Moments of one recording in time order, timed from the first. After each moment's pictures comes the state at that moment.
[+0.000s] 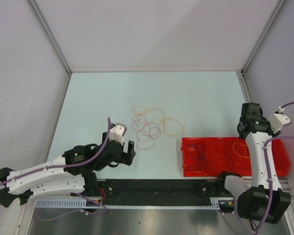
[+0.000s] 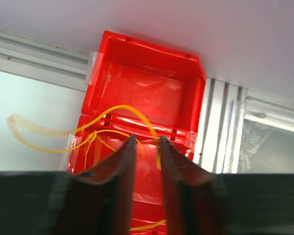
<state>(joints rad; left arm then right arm) -1.24 0.72 0.79 -0.86 -0.53 -0.67 -0.17 1.03 0.95 -1.04 0.98 0.83</state>
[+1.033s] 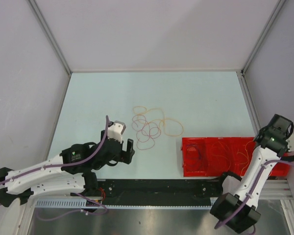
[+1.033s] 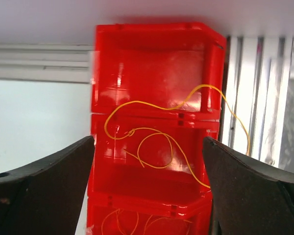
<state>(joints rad) -1.24 0.74 0.85 -0.89 -0.54 -0.67 -0.57 0.81 0.95 -0.97 0.53 0.76</state>
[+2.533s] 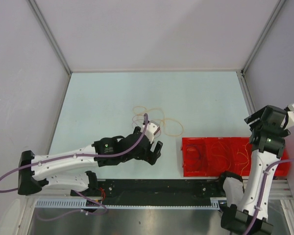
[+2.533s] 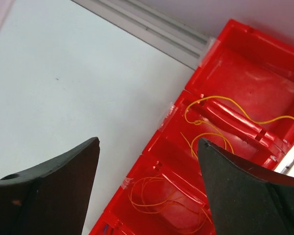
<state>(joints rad) -1.26 1.10 0.94 -0.56 -0.32 -0.47 -0.36 0.79 1.03 -0.87 0.31 0.56</state>
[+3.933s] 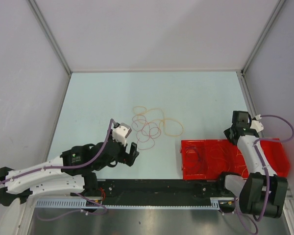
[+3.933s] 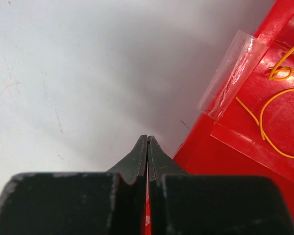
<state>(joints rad) -1.26 0.70 0.80 -0.74 -0.48 -0.49 -0.14 1.07 0.65 -0.57 0.31 0.93</state>
